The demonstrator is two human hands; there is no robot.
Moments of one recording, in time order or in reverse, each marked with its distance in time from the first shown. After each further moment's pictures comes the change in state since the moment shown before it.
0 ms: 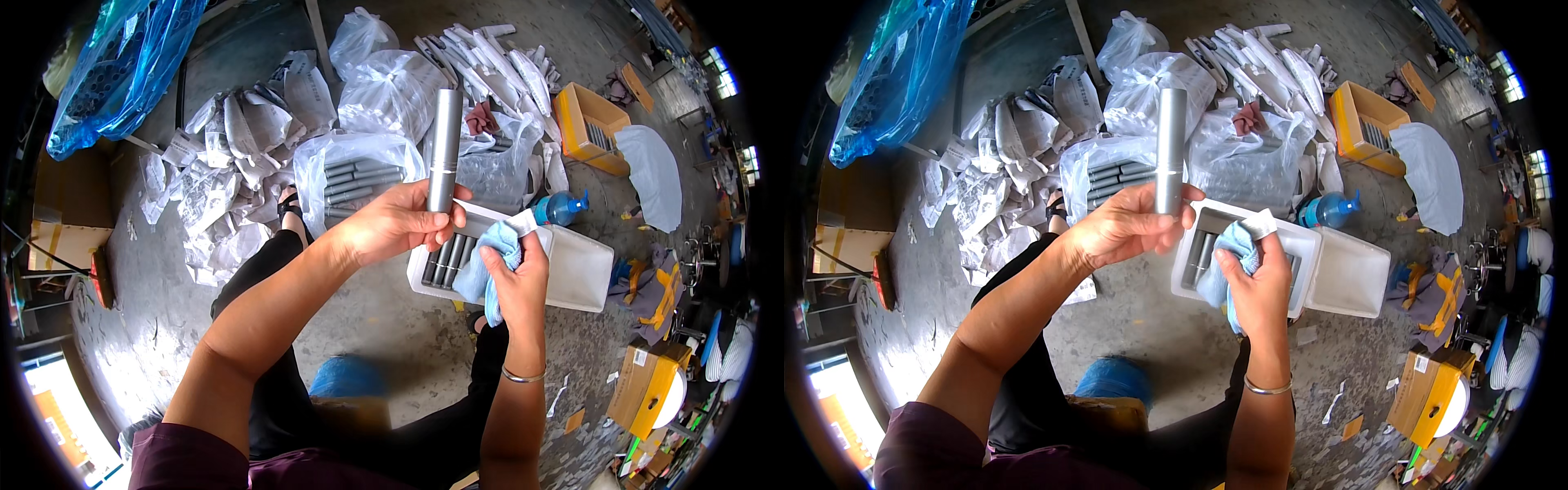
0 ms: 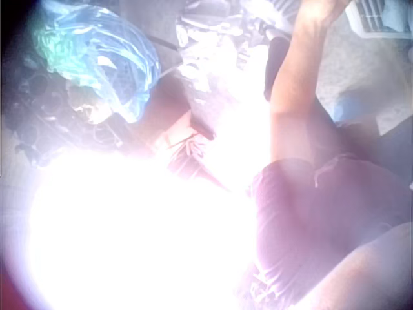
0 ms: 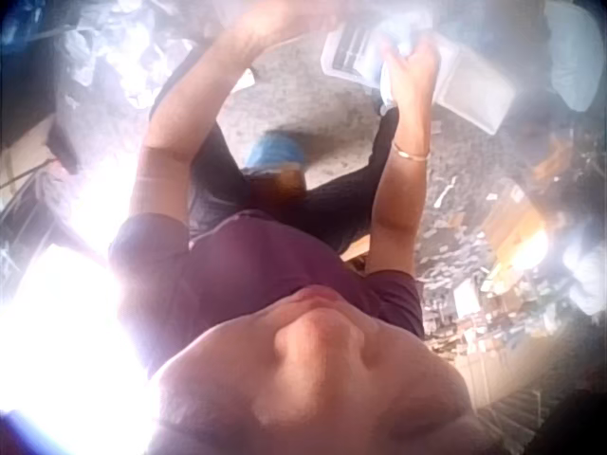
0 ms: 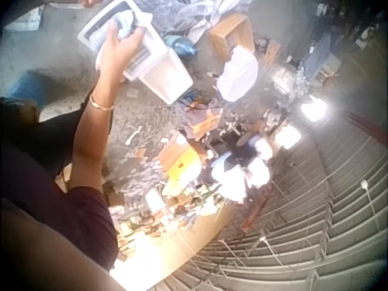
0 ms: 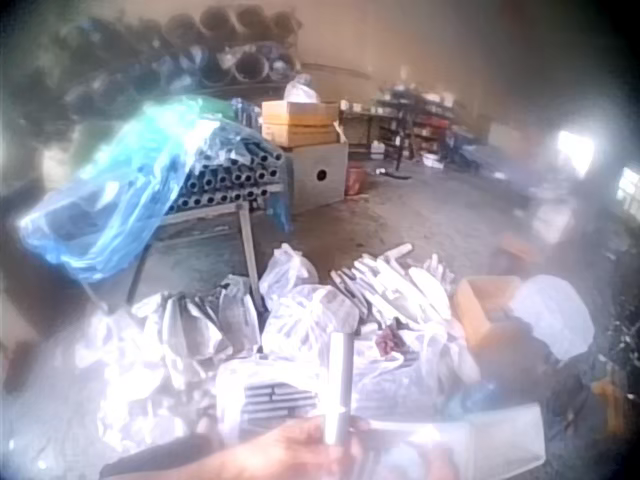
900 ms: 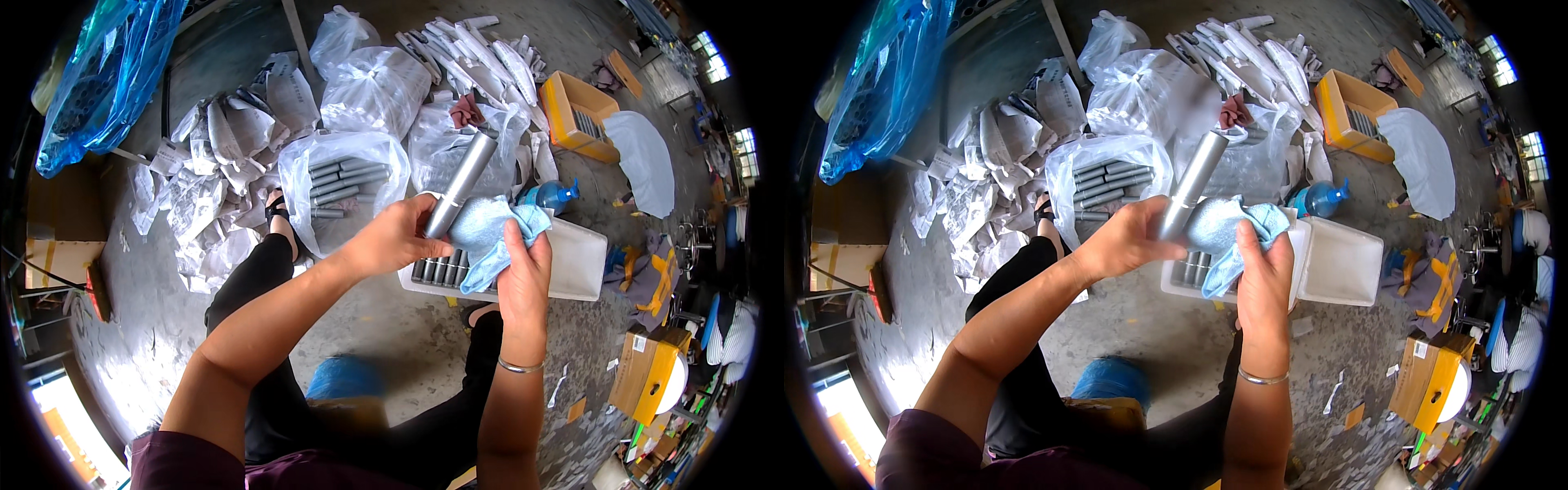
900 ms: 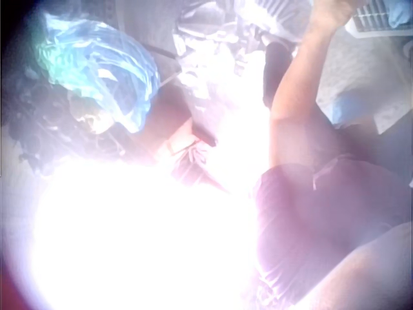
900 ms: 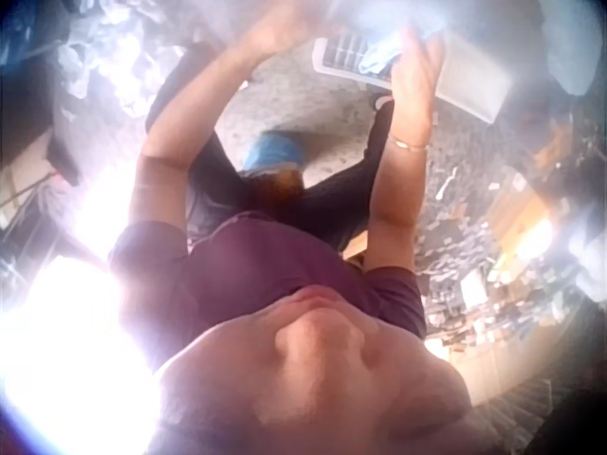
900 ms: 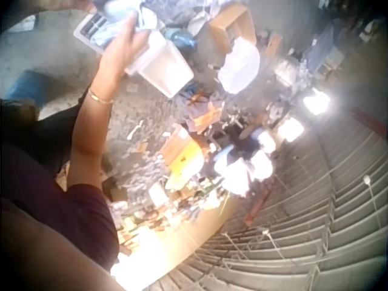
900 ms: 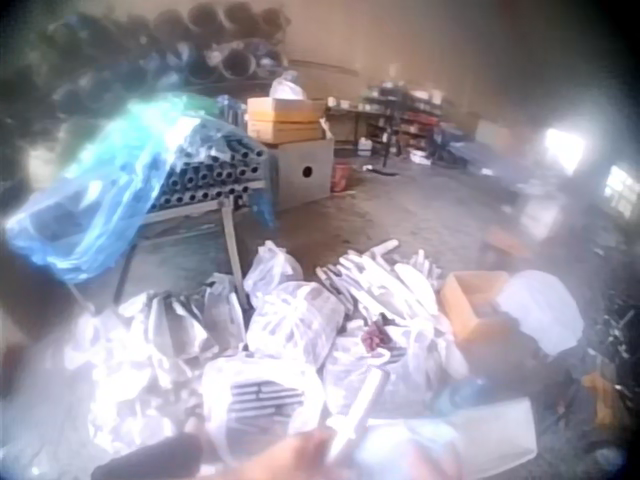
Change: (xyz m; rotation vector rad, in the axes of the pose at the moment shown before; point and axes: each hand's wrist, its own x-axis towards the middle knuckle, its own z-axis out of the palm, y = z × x) left_hand 0.009 -0.021 0.012 0.772 0.245 -0.067; right_hand 0.008 0.002 -0.009 0.605 0.089 0.129
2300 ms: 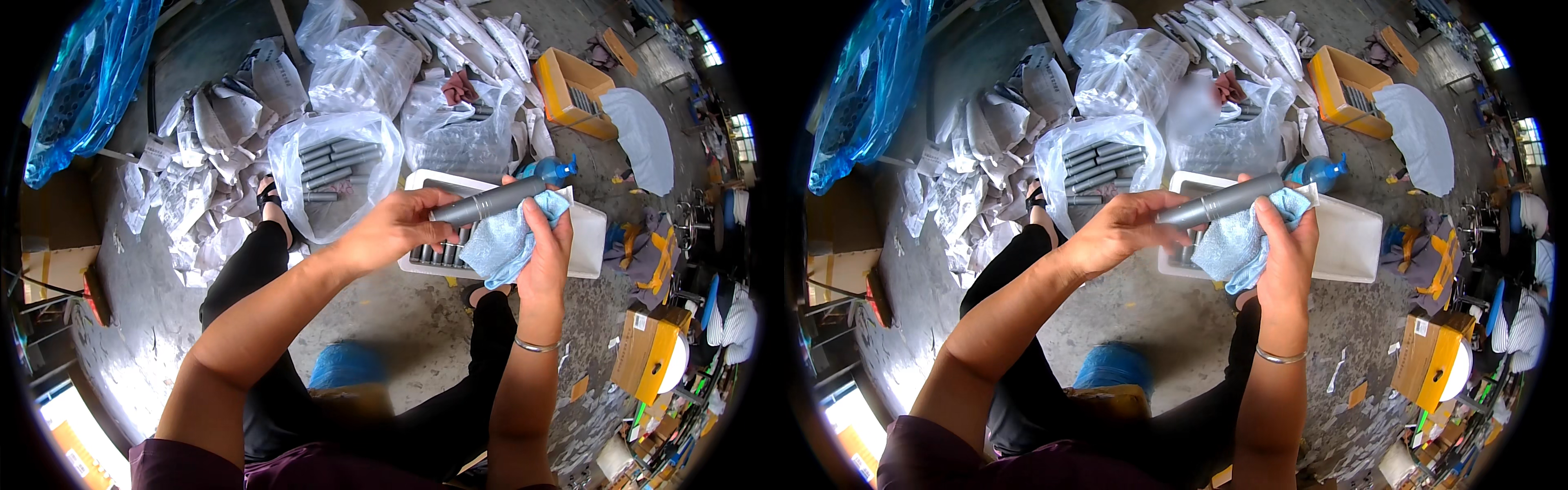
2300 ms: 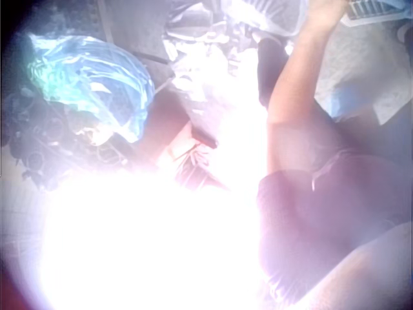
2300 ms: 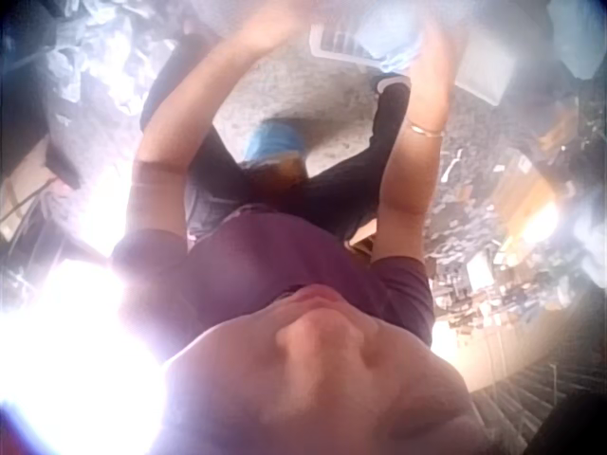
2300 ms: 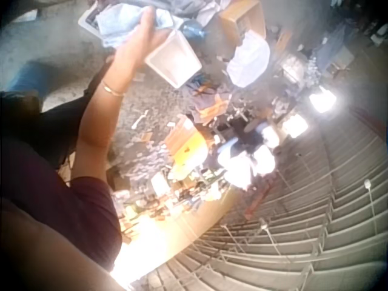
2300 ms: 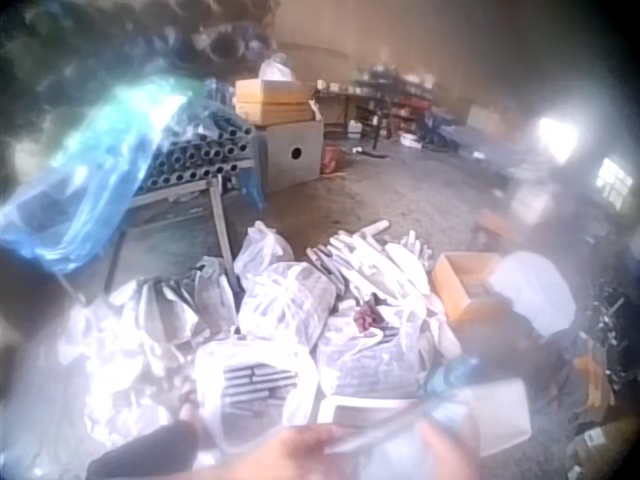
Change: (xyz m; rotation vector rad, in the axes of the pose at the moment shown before) left_hand -0.006 -0.002 0.006 -0.376 -0.155 -0.032; right_hand 0.006 -0.009 -0.012 0.084 0.014 -0.044
